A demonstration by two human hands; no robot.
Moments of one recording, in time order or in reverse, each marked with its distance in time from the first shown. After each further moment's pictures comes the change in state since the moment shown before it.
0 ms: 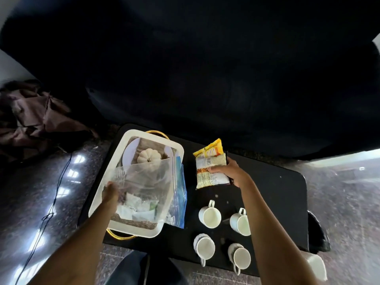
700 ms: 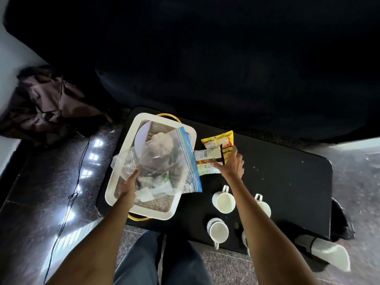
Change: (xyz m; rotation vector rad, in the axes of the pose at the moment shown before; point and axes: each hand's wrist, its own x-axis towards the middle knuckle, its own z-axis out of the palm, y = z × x) left_hand -0.014 -0.026 0.013 -0.251 0.043 -0.102; right_hand 0.019 0.043 0.064 -0.526 0.470 -0.047
